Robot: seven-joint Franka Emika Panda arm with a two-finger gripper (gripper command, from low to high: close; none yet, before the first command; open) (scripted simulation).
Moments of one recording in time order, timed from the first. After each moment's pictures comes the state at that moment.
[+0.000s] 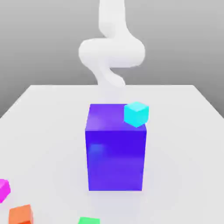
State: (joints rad) arm -0.07 -0.71 0.02 -2.30 -0.03 2.33 0.90
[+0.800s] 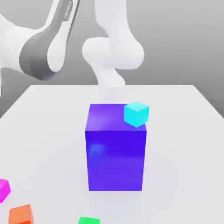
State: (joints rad) arm -0.55 0.16 -0.06 -2.31 -0.09 2.60 1.74
